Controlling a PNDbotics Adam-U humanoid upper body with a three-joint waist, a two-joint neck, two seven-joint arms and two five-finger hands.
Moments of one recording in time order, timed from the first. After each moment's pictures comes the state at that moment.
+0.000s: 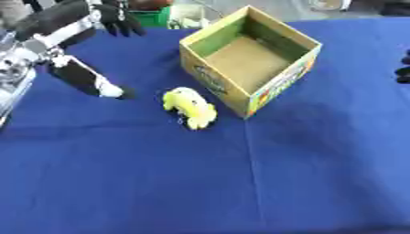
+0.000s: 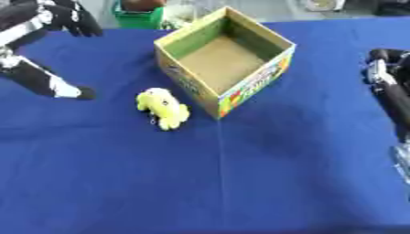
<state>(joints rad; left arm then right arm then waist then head) -0.80 0.66 -0.36 -1.65 -0.42 -0.10 -0.40 -0.25 -0.59 0.05 -1.71 -0.17 -0.05 -0.38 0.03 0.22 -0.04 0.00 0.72</state>
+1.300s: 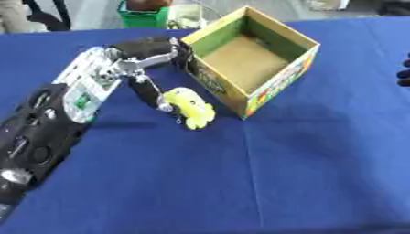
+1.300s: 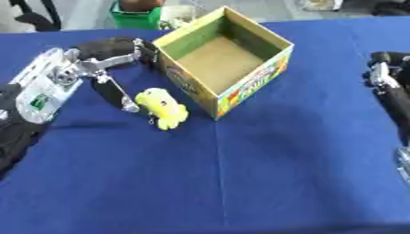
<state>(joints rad) -0.94 0.39 -0.44 -1.23 -0.62 -0.32 -0.48 -0.25 -0.59 0.06 -1.71 -0.17 -0.05 -0.36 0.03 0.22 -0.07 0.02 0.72</state>
